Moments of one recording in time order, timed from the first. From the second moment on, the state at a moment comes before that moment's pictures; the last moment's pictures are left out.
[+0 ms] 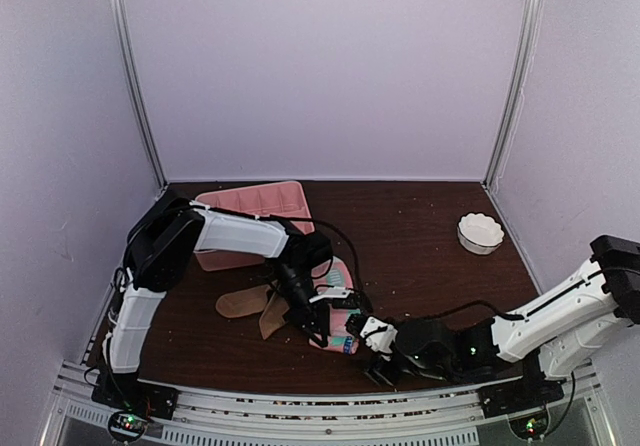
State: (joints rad) left arm -0.90 2.29 1.62 -0.99 0.83 0.88; right arm 1.38 1.43 0.44 0.35 0.39 0.09
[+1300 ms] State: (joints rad) left arm -0.90 2.35 1.74 -1.17 0.80 0.94; right arm 1.33 1.76 0.70 0.29 0.34 -0.22
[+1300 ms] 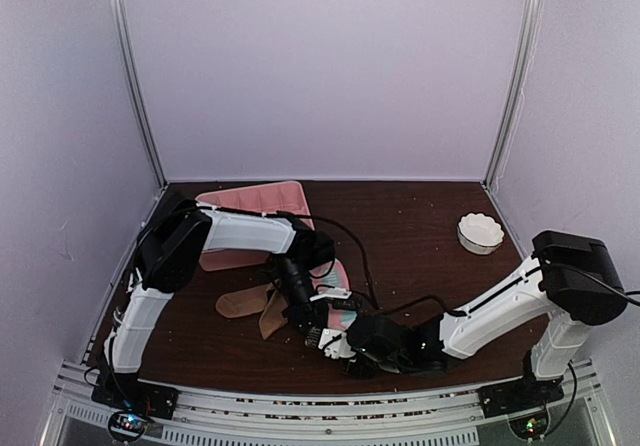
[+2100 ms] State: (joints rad) left arm -0.84 1.81 1.11 -0.59 0.64 0.89; right arm 1.19 1.76 0.78 0.16 0.01 0.21
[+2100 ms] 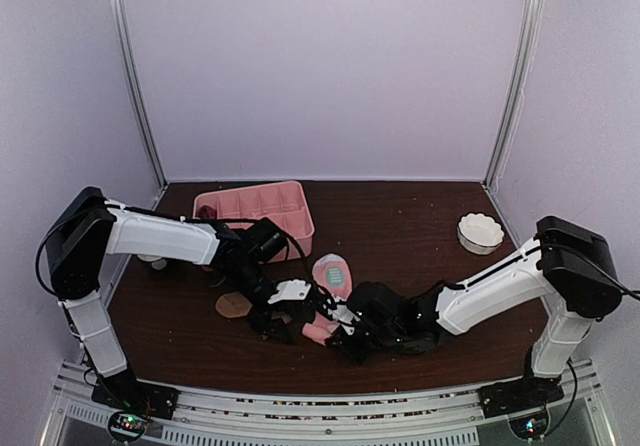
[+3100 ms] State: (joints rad) left arm -0.92 1.89 1.10 -0.36 0.56 0.92; right arm 1.02 1.89 0.67 0.56 -0.41 0.52
